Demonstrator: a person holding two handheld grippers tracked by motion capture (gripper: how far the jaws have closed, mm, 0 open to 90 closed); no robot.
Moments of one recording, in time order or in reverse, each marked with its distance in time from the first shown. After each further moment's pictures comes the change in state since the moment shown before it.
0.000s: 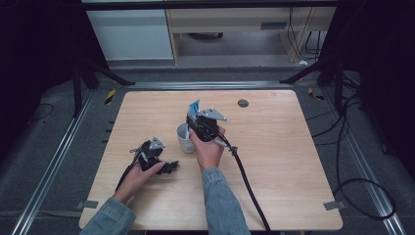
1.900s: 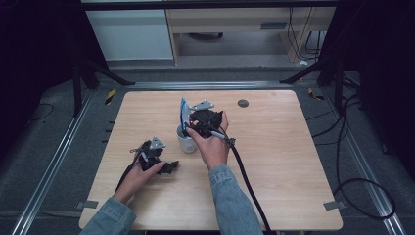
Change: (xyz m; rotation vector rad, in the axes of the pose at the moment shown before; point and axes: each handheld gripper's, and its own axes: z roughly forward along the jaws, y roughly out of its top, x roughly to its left) left arm -0.001 0.001 0.001 -0.008 0.004 -0.008; right arm 0.014 0.038 -0.019 0.256 -0.153 -0.314
